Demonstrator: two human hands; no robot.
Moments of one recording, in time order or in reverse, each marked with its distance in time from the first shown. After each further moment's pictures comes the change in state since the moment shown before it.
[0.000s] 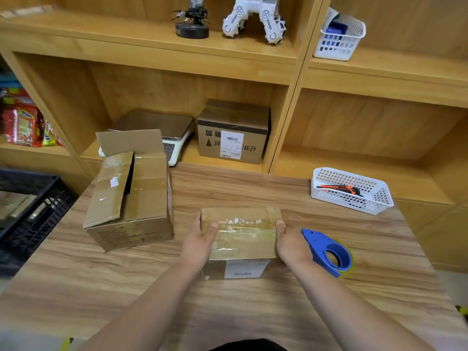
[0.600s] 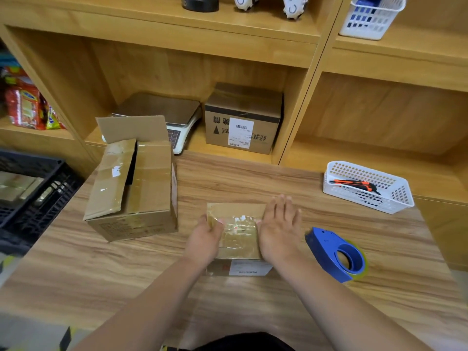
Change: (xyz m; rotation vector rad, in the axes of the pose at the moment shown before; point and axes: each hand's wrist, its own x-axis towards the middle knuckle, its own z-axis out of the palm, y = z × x) left_hand 0.019 -0.004 0.008 0.062 -0.016 -0.100; right_hand 0.008 -0.040 0.023 -0.645 -0.005 -0.291
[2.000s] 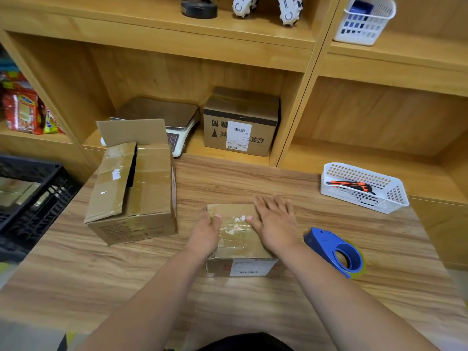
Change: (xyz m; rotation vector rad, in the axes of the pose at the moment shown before) left_hand 0.006 0.012 -0.004 -0.014 -0.026 0.032; right_hand 0.018 0.008 -0.002 0.078 0.095 -0.200
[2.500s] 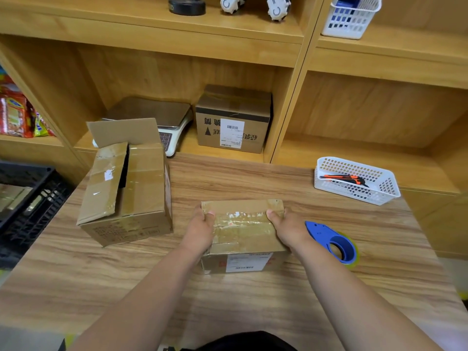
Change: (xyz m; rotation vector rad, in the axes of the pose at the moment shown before) left_hand -0.010 0.005 -0.003 -0.055 -0.003 -0.048; right_hand -0.005 0.035 0.014 0.758 -0.072 0.509
